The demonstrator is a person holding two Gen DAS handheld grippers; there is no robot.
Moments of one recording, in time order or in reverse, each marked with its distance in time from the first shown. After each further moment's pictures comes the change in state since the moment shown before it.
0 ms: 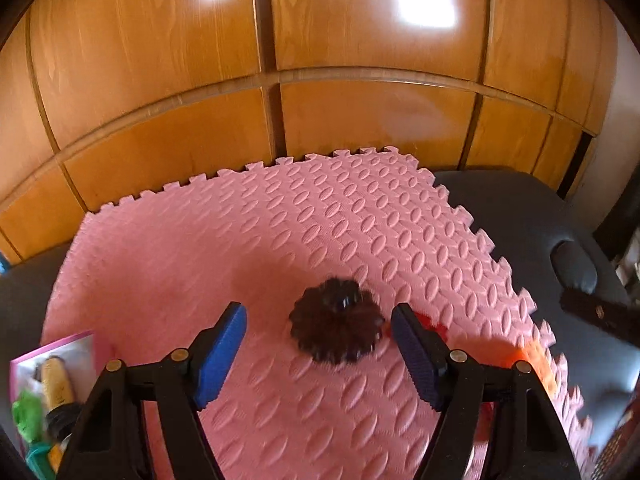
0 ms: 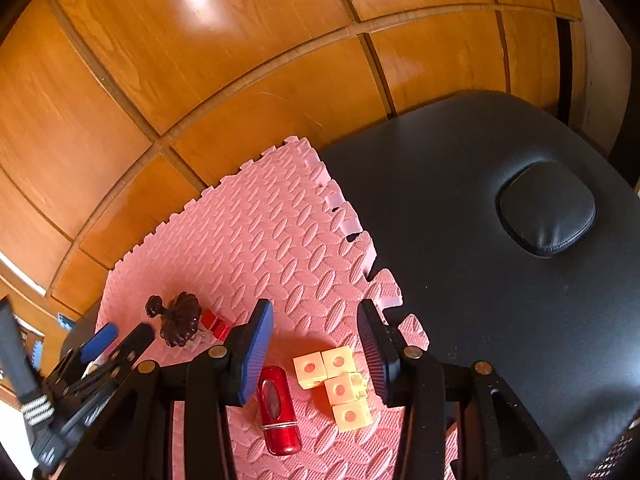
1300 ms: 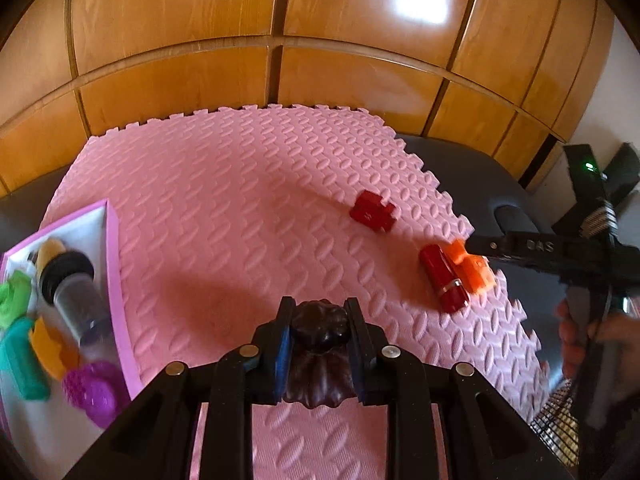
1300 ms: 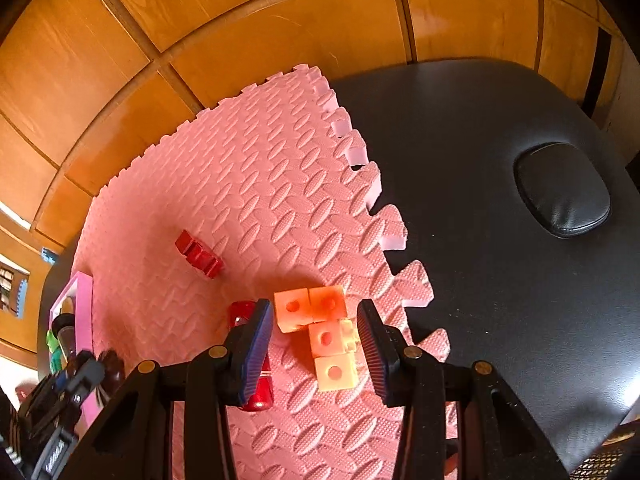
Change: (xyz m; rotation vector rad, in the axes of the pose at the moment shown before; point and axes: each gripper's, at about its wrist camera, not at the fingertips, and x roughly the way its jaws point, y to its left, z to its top) left arm -0.085 0.017 -0.094 -0.075 0.084 -0.157; right arm 0.026 0.007 -0.022 -0.143 0.219 -0.062
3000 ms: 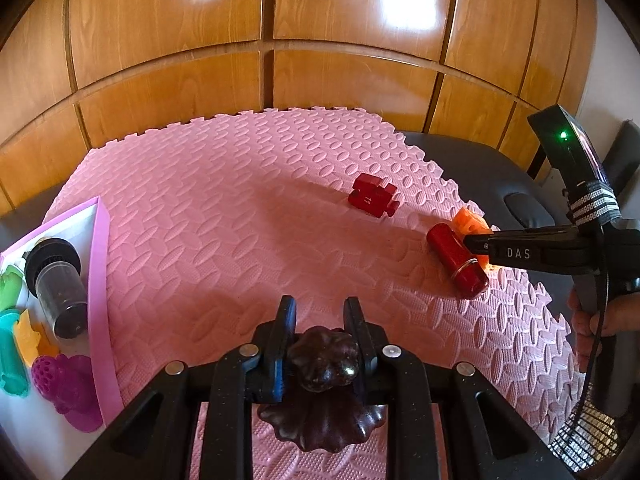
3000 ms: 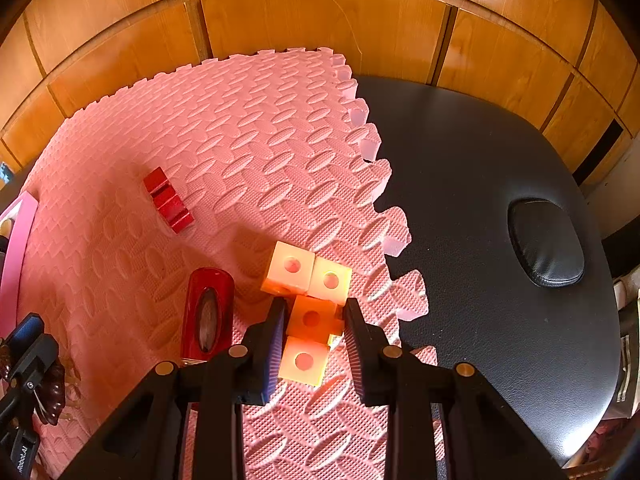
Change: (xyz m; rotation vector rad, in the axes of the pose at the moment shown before) left arm 0.028 -0.010 -0.021 0.060 -0.085 0.048; right arm 0.026 0.030 -0.013 -0.250 -0.004 -0.212
